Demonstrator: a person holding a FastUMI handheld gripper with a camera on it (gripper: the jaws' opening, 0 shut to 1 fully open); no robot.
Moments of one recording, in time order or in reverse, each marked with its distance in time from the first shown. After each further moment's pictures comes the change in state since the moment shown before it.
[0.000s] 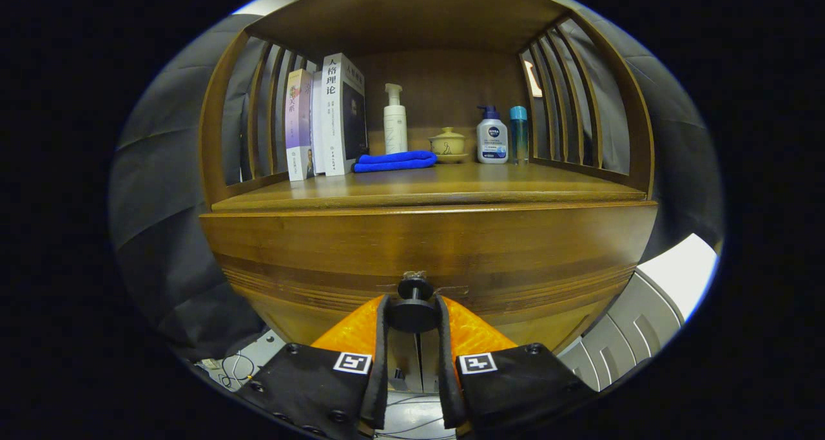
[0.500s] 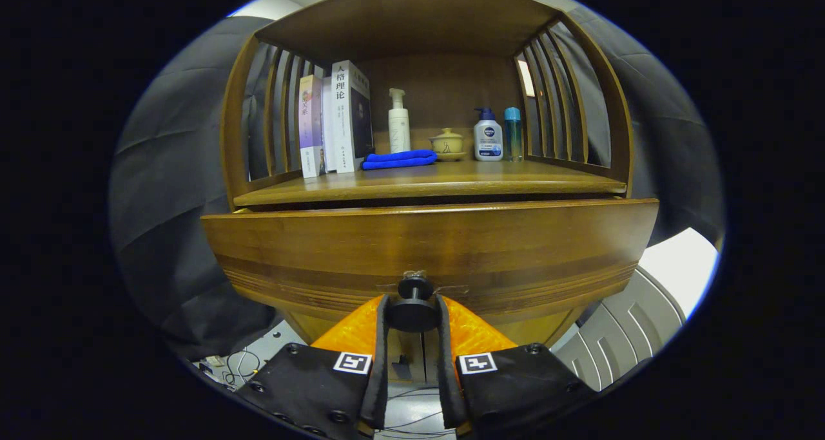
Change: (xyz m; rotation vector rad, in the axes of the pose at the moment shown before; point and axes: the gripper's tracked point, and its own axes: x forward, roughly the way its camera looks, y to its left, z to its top) arm -0.041 0.004 -0.015 -0.003 0.003 0.022
